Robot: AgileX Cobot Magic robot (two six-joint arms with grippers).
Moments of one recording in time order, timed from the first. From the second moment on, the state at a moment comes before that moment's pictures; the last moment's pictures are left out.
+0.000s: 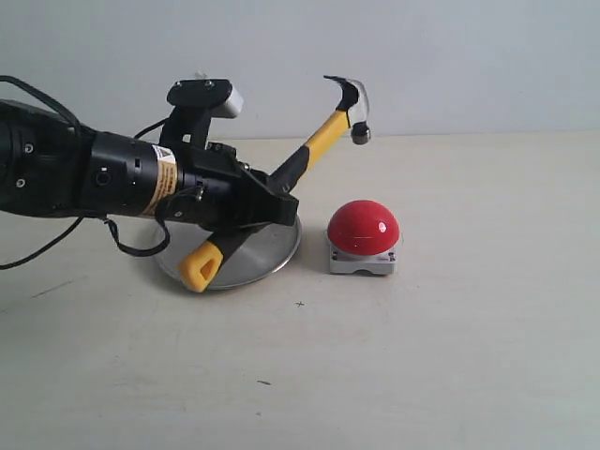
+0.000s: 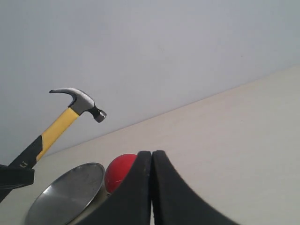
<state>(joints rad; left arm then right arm) -0.57 1.74 -1.00 1.53 -0.34 -1.66 -0.01 0.04 0.00 0.35 0.12 0.09</state>
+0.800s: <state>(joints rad) -0.73 1.52 -0.89 1.52 -0.10 -1.66 -0.01 0.04 0.00 0.35 0.12 0.09</state>
